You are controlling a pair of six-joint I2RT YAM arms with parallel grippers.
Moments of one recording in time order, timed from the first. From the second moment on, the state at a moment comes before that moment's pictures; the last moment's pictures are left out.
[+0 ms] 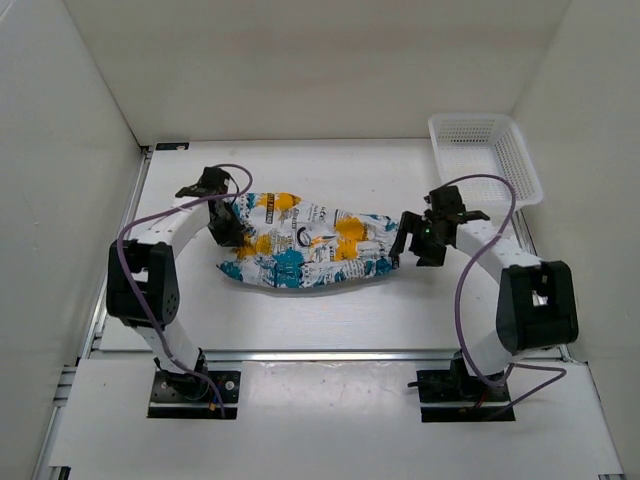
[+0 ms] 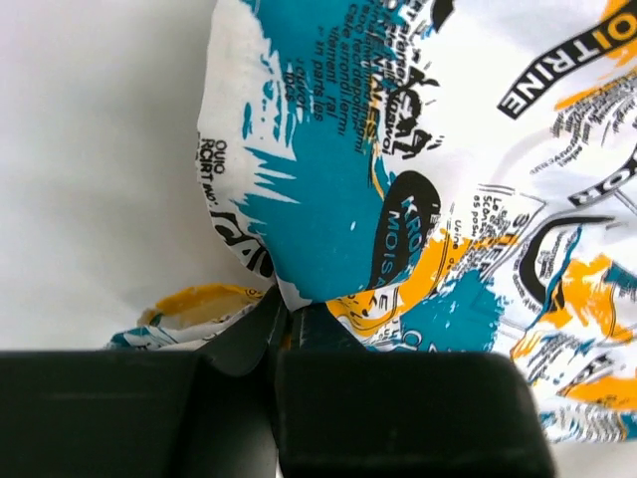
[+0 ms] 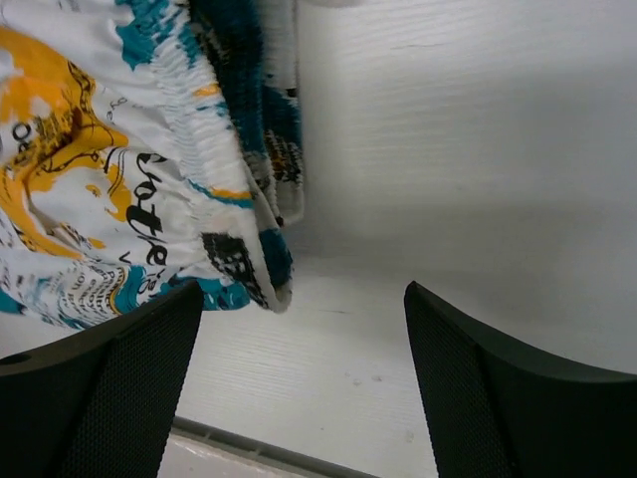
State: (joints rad) left arm -0.15 1.68 1.19 -0.71 0.01 -0.66; right arm 0.17 1.49 0.95 -0.56 -0.25 0.42
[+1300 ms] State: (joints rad) left arm -0.21 1.43 0.98 -0.80 0.12 -0.56; right arm 0.30 1.33 0.77 -0.62 -0.07 0.49
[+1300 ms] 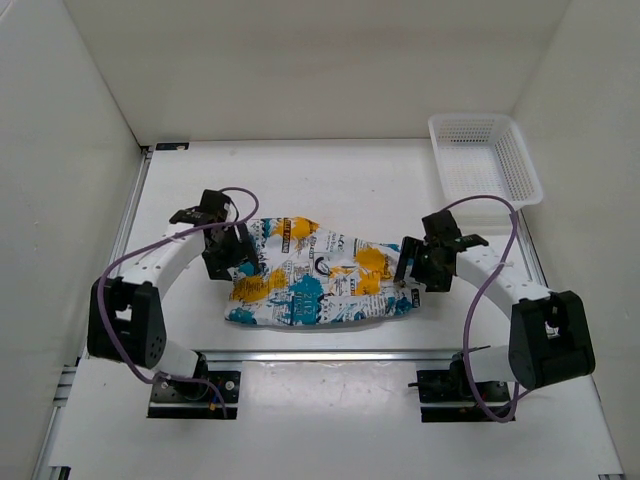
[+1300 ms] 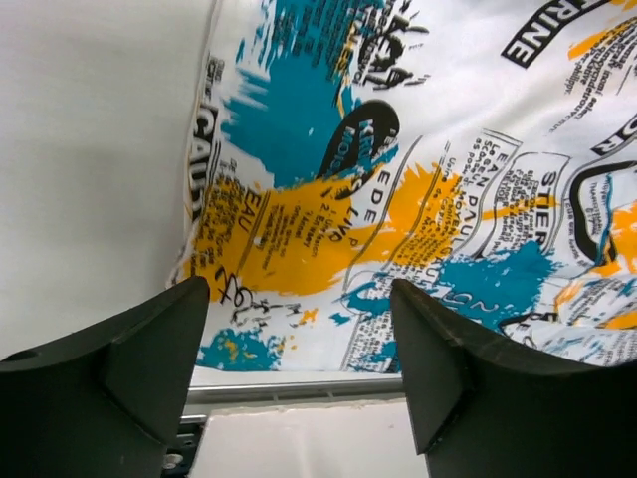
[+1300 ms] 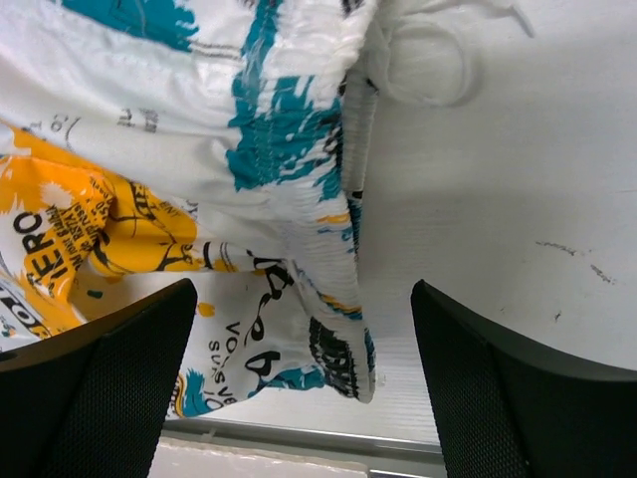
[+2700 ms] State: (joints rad) left arm -0.13 1.68 1.08 -0.70 0.05 -0.58; right arm 0.55 1.50 1.40 -0.91 0.24 0.44
